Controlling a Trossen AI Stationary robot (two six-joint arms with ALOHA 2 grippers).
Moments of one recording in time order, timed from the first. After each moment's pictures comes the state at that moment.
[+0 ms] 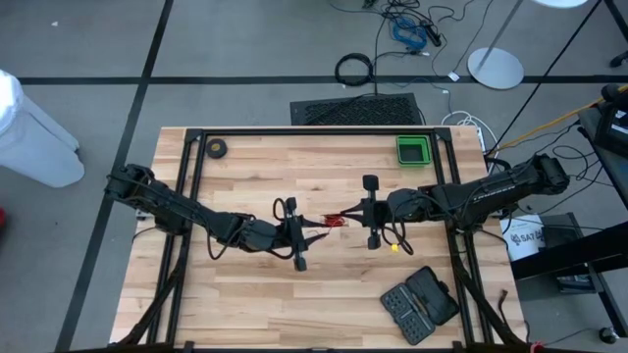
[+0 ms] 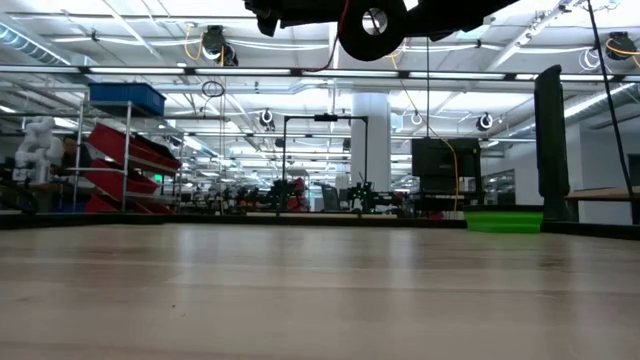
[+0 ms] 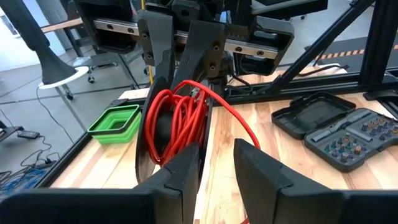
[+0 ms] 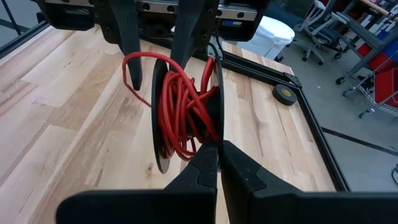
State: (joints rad) left arm -0.33 1.57 0.94 0.43 -0.50 0.11; right arm 0.20 1.19 0.83 -0.03 0.28 -0.23
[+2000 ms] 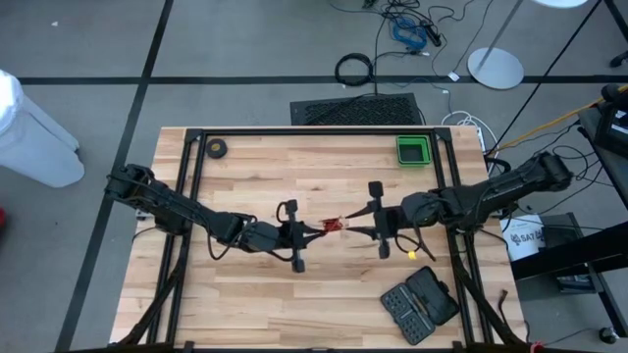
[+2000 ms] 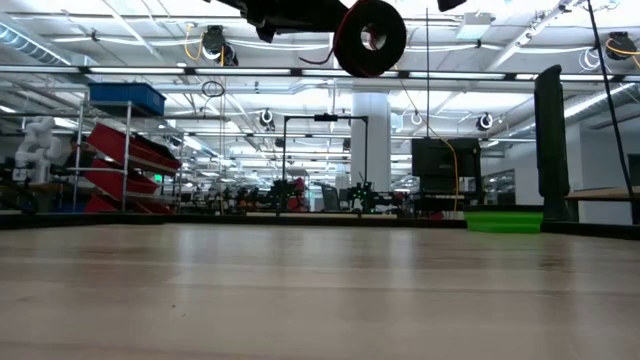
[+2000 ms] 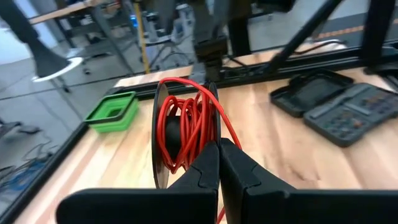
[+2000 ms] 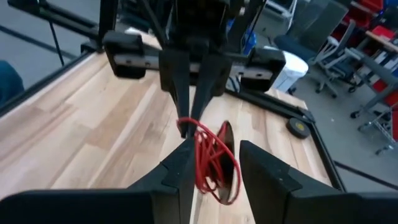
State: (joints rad) left arm -0.32 1.57 0.95 0.35 -0.47 0.12; right arm 0.29 1.13 0.83 0.00 0.26 -0.27
